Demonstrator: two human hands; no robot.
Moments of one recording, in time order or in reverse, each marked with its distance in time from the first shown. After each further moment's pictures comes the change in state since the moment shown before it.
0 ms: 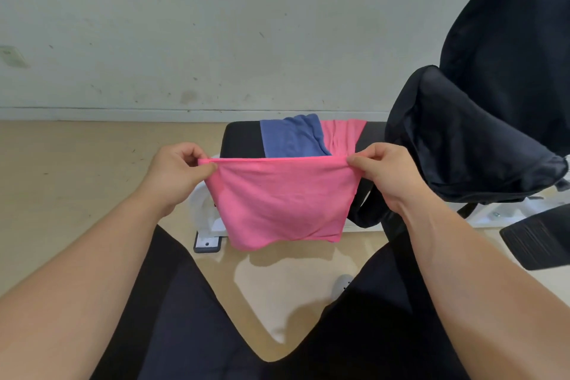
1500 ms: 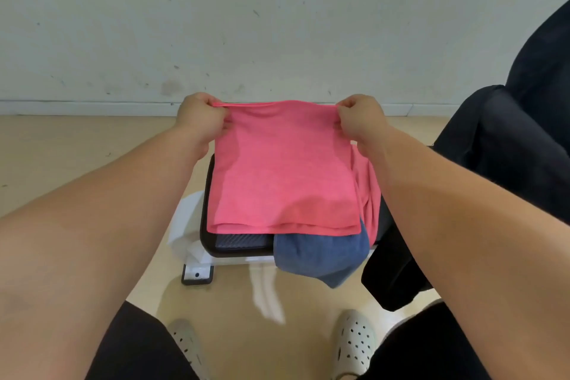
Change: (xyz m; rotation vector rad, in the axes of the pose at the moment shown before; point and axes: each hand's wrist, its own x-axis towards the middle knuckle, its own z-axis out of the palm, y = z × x) left_hand 0.260 0.021 0.074 -0.081 0.077 -0.312; right_hand 0.267 -0.024 0.094 -0.427 0.022 0.111
